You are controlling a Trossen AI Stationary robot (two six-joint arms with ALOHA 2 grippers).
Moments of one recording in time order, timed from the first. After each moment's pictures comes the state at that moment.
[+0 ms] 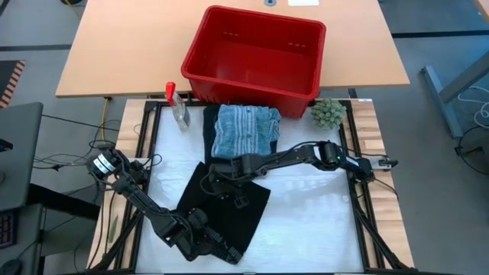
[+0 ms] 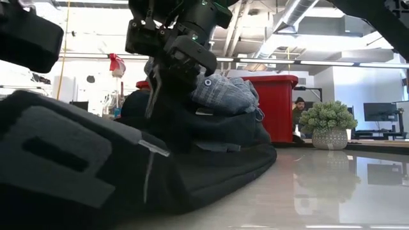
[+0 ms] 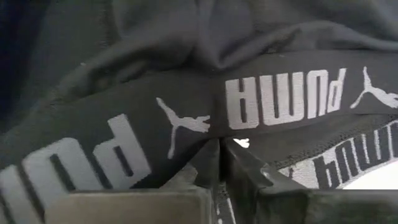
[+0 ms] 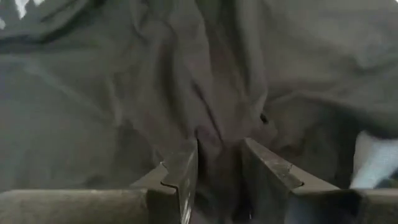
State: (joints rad) left arm -0.78 1.85 1.03 -0.57 -0.18 -1.67; right arm 0.10 2.33 2.04 -0.84 -0.13 -0.34
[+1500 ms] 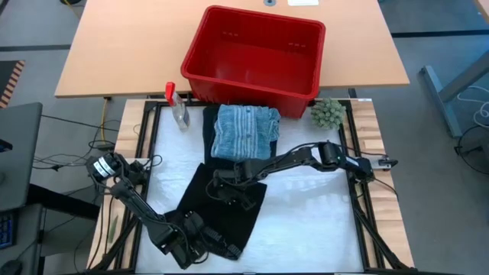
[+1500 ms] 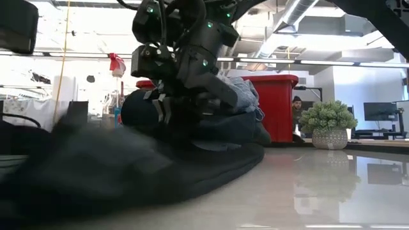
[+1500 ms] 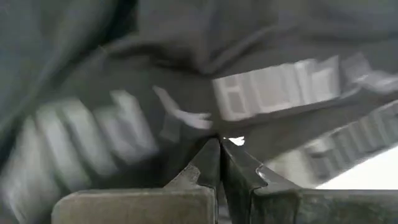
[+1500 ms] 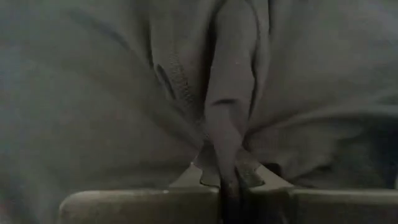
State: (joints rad) left arm -0.85 1.81 1.10 -0.69 -0.36 -1.61; right arm 0.11 2.33 1.90 -0.74 -0.13 -0.48
